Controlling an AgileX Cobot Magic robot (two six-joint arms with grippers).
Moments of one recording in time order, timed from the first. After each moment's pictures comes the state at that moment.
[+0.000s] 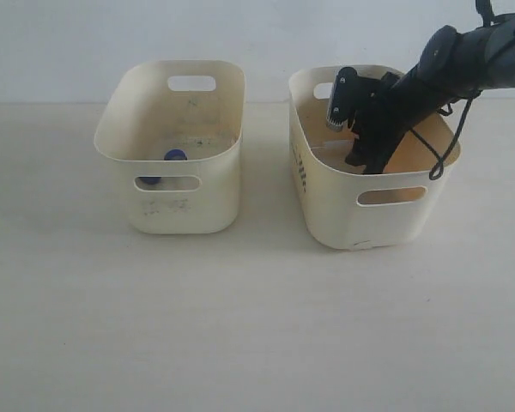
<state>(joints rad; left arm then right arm) -0.01 0.00 0.00 0.03 0.21 -0.03 0.08 2.25 -1.62 0.44 0.48 -1.52</state>
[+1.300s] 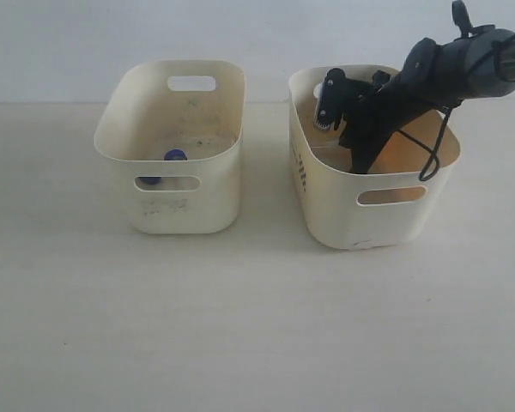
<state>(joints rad) -0.01 0.00 0.00 0.03 0.21 -0.03 0.12 2.28 -1.63 0.40 0.38 -1.46</state>
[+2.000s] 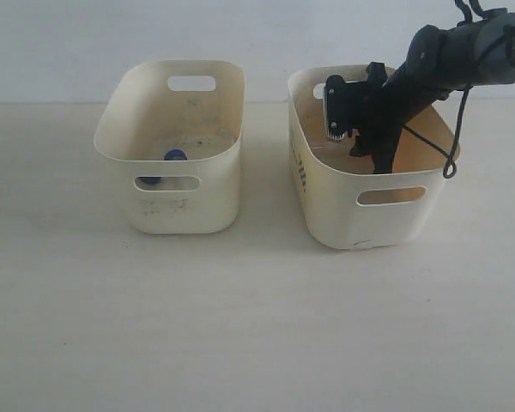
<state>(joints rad) -0.01 0.00 0.00 0.03 0.21 -0.03 0.12 2.24 -1.63 0.22 0.45 -1.57</state>
